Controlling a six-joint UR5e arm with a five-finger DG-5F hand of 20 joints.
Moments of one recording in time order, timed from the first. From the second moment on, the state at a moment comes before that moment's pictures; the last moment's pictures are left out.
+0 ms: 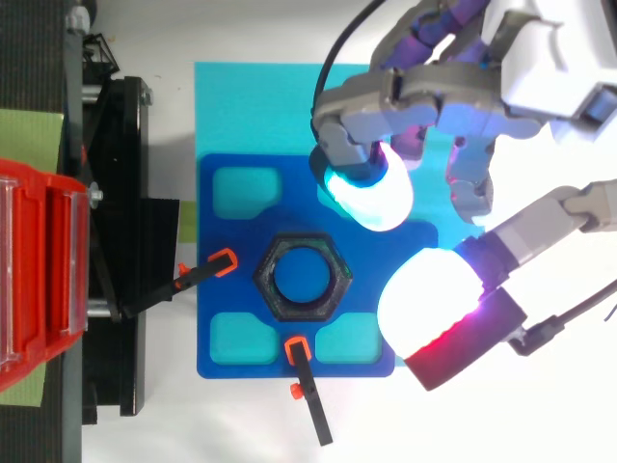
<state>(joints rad) 0.06 -2.08 -1.21 -2.96 -1.55 -1.05</state>
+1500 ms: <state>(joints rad) 0.09 -2.20 -1.26 -2.77 -1.53 -1.08</state>
